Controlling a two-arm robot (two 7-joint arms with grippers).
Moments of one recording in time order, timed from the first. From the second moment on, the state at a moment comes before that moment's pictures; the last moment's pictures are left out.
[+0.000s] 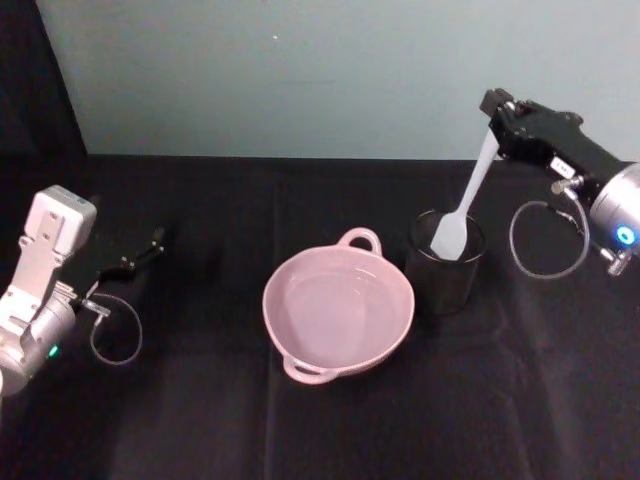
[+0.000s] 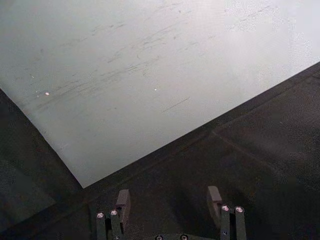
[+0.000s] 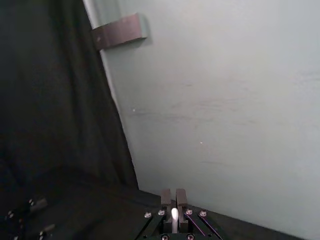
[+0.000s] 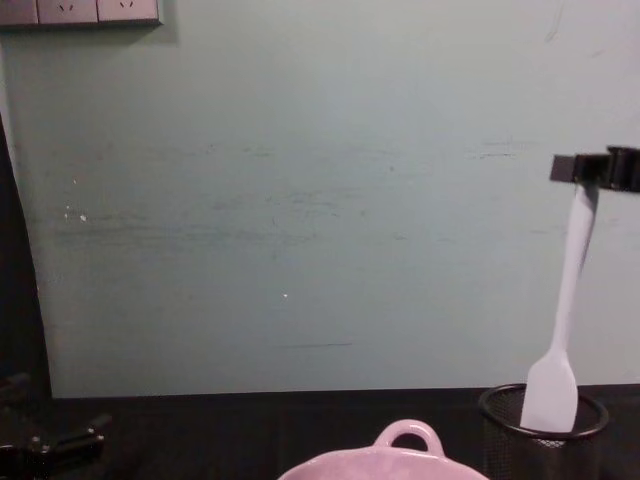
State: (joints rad) left arm -0.20 0.60 0.45 -1.41 -0.25 -0.12 0.03; right arm 0.27 0.57 -0.28 -1.73 0.75 0.19 0.20
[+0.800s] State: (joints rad) left arm -0.20 0.60 0.45 -1.41 -0.25 -0.12 0.03; right arm 0.35 0.62 -0.29 -1.82 0.67 0.32 0.22
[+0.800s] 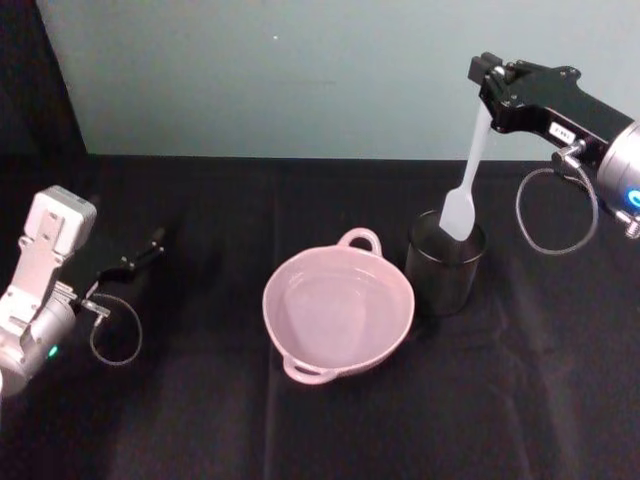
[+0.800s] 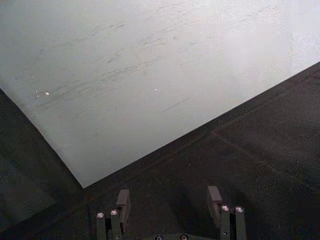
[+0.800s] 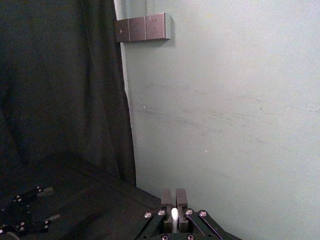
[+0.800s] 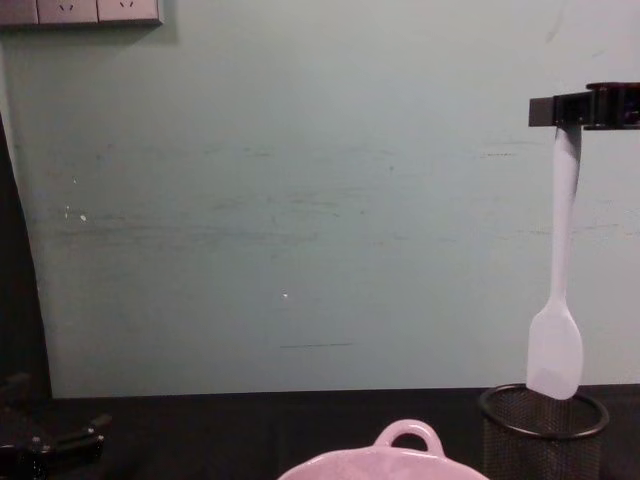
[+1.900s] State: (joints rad) left arm -0.20 0.60 0.45 -1.41 -0.25 -0.12 0.03; right arm 0.35 0.62 -0.29 -1.82 0.67 0.32 0.22
